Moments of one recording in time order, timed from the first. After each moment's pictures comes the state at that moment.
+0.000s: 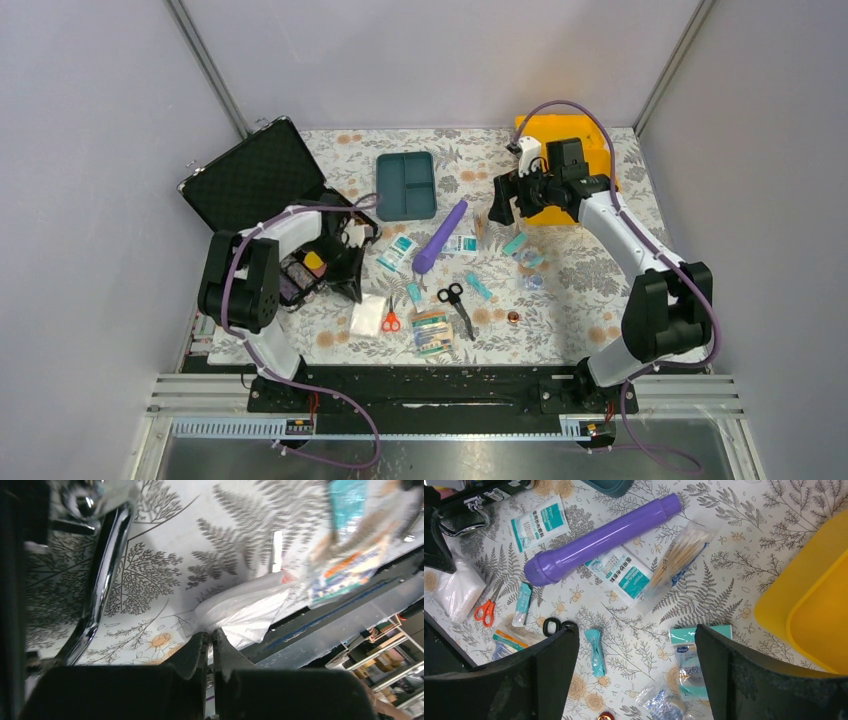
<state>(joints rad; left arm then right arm) -0.21 1.74 1.02 -0.95 0.44 -0.03 0.23 1.57 1.24 -0.51 -0.49 -0.12</state>
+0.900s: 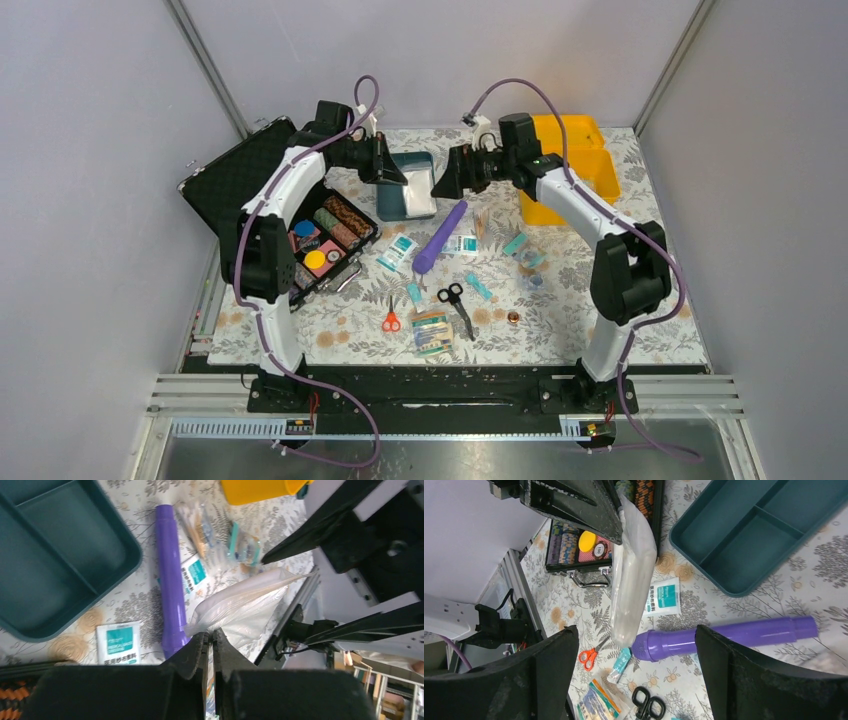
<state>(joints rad) -0.20 1.96 1.75 -0.66 0.84 -0.27 0.38 1.82 1.51 -0.29 -0.76 0.19</state>
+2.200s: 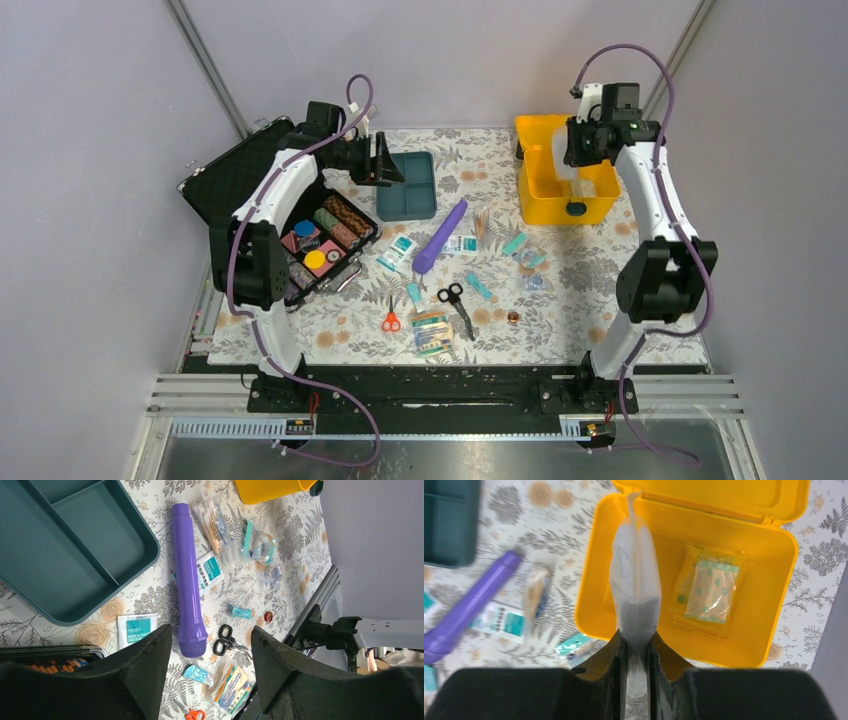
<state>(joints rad) -0.17 1.89 1.70 -0.65 0.83 -0.22 -0.02 1.74 1.74 -0.78 -0.21 -0.14</state>
